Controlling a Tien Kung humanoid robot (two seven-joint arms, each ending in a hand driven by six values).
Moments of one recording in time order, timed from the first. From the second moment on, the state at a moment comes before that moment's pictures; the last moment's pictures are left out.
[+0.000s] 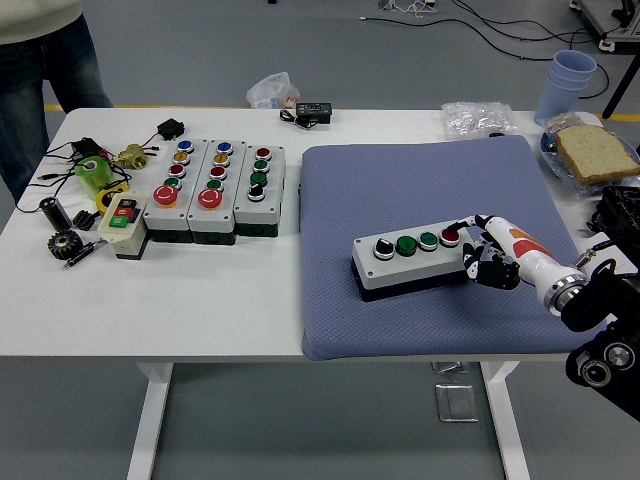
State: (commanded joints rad) left arm -0.02 0.00 -1.46 -0.18 1.35 0.23 0.28; right arm 0.47 -0.54 0.72 1.57 -1.47 -0.27 -0.41
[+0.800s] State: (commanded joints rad) left arm -0.02 0.00 -1.45 -0.18 1.35 0.23 0.28; right arm 0.46 -0.54 0.69 1.55 -1.46 -0.26 -0.41
